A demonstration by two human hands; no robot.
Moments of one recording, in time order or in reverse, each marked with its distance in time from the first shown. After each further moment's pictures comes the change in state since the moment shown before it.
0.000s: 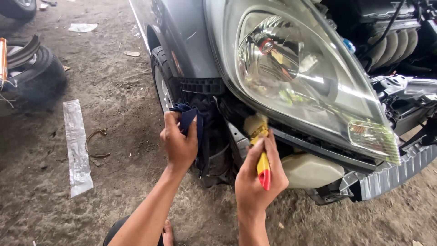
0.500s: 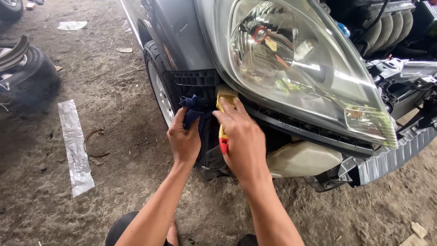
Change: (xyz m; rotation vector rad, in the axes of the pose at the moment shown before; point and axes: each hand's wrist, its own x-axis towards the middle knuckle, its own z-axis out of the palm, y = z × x) left_hand -0.014 0.006 0.014 -0.092 -0.088 -0.273; right_hand 0.038 0.005 0.018 -0.276 -0.712 -0.418
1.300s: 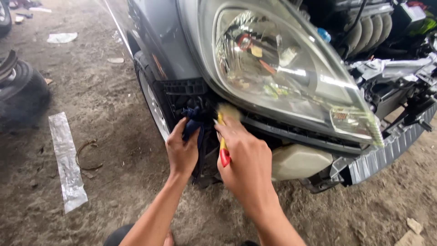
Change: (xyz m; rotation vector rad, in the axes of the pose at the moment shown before) left_hand -0.005 -0.005 0.009 -0.015 -0.121 0.050; right_hand -0.007 -0.005 -0.042 -0.016 -0.133 0.124
